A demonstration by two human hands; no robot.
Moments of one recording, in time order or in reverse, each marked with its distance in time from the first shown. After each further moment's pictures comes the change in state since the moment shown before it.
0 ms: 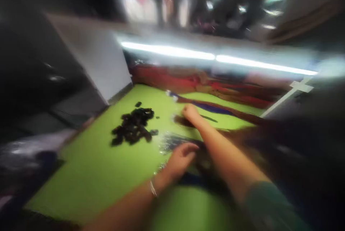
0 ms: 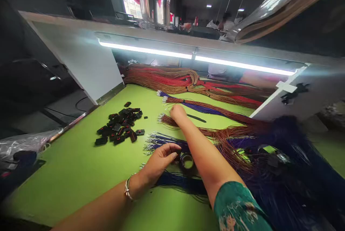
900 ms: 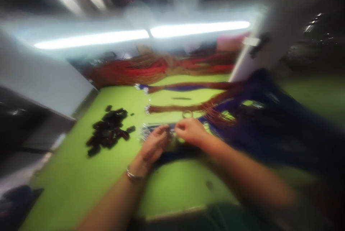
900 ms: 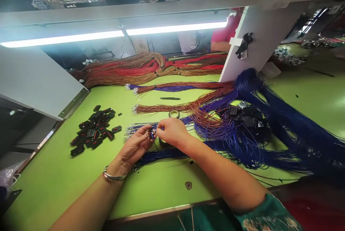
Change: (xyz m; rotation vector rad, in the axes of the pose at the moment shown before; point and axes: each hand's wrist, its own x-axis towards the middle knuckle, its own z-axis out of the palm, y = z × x) left_hand 0.002 0.024 0.004 -0.375 -0.038 -0.251; right_hand -0.183 0.049 -0.056 0.162 -0.074 0.008
